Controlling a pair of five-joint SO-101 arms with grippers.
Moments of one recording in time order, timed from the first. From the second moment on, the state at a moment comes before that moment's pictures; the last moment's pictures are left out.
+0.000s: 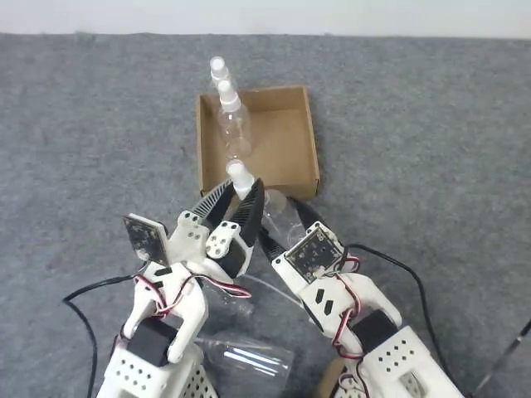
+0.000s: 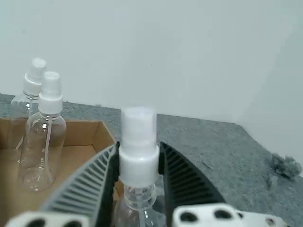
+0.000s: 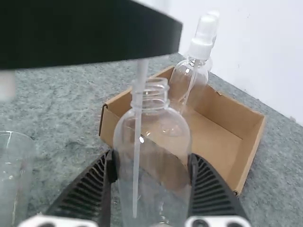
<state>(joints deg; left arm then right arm) 20.7 -103.3 94.6 26.2 25.4 -37.8 -79.6 95.6 10.2 13.3</state>
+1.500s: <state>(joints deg) 3.9 -103.3 82.3 39.2 37.8 -37.7 -79.6 95.6 10.2 13.3</state>
